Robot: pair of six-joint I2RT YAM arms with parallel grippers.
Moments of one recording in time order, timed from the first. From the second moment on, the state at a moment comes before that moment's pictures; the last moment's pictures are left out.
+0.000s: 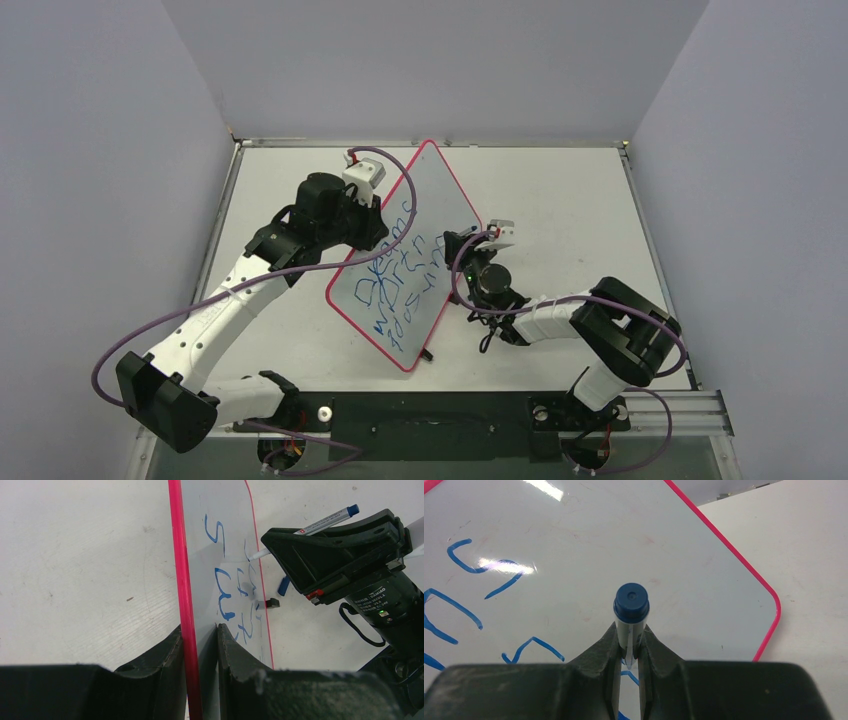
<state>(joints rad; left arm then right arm) -0.56 1.21 1.19 -0.53 0.09 -0.15 0.84 1.59 0.49 1.14 0.55 0.47</state>
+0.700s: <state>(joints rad) -0.56 1.21 1.19 -0.52 0.09 -0.15 0.78 1.60 0.55 1.09 0.54 0.47</state>
